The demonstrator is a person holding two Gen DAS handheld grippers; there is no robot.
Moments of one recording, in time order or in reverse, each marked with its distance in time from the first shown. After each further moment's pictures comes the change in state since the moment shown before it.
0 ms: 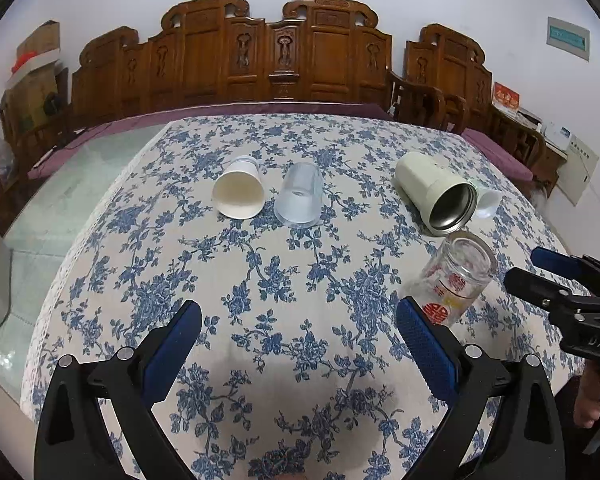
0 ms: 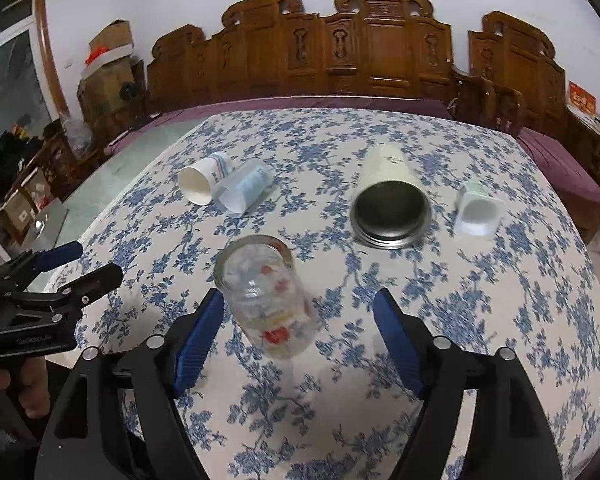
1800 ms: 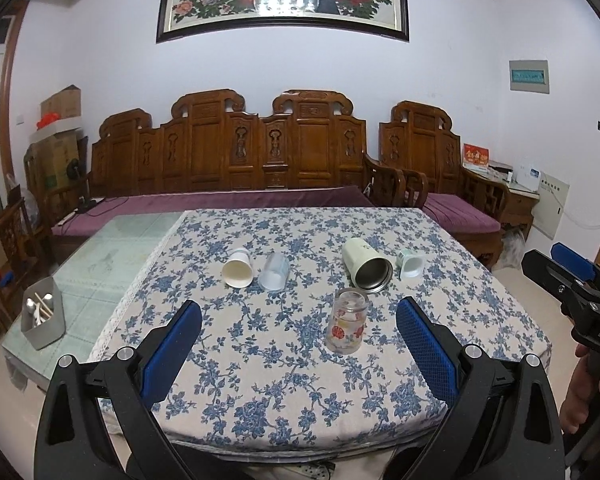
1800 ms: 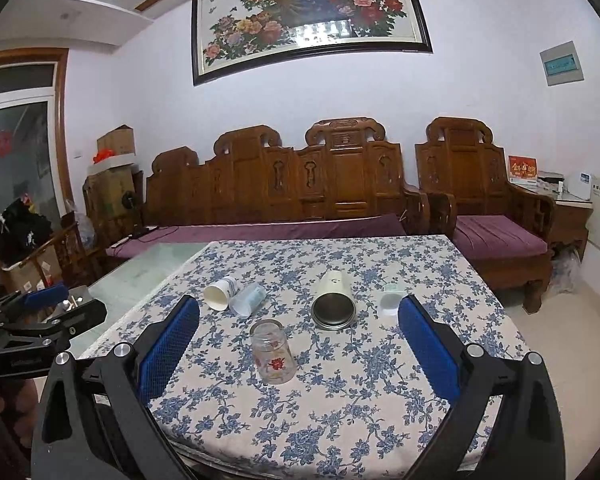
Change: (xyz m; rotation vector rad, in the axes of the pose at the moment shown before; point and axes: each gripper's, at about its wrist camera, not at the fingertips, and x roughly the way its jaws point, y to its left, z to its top) left arm -0.202 -0.060 -0.020 0.031 -0.298 0.014; right arm -0.233 0.009 -0.044 0.024 -0.462 -0.076
